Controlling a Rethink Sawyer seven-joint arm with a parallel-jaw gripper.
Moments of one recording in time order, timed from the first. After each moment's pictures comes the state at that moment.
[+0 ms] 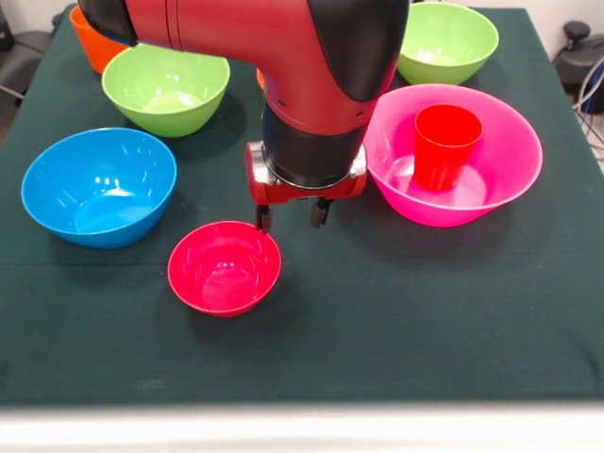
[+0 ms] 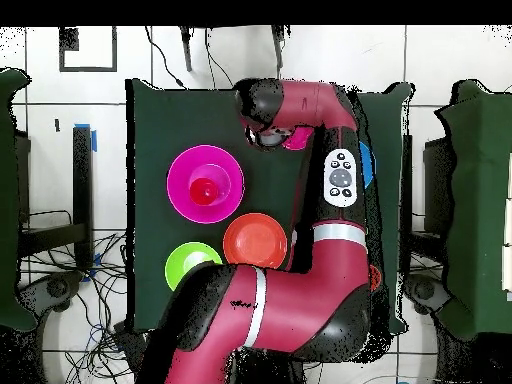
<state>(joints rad) -0.25 -0.15 0.14 0.72 -0.28 1.15 1.49</state>
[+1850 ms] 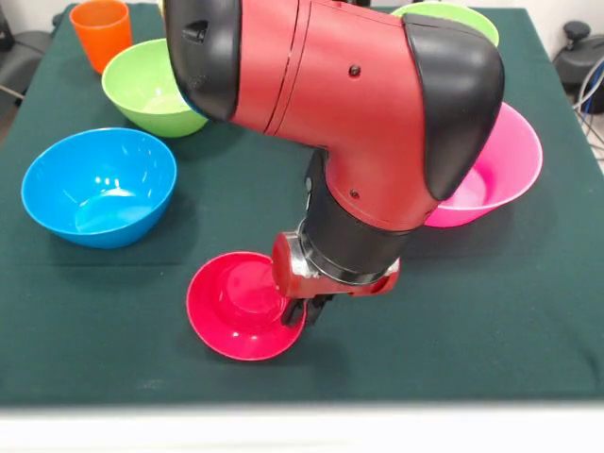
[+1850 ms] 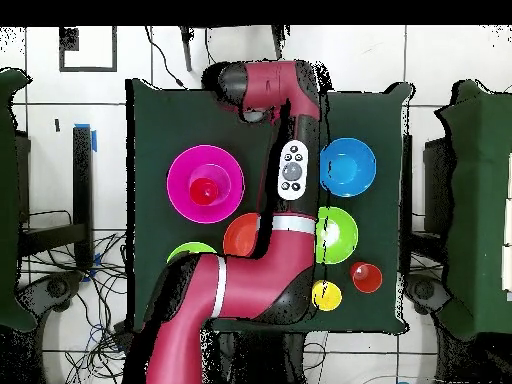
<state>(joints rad) -0.14 0.15 0.18 0.11 -0.47 1.28 1.49</state>
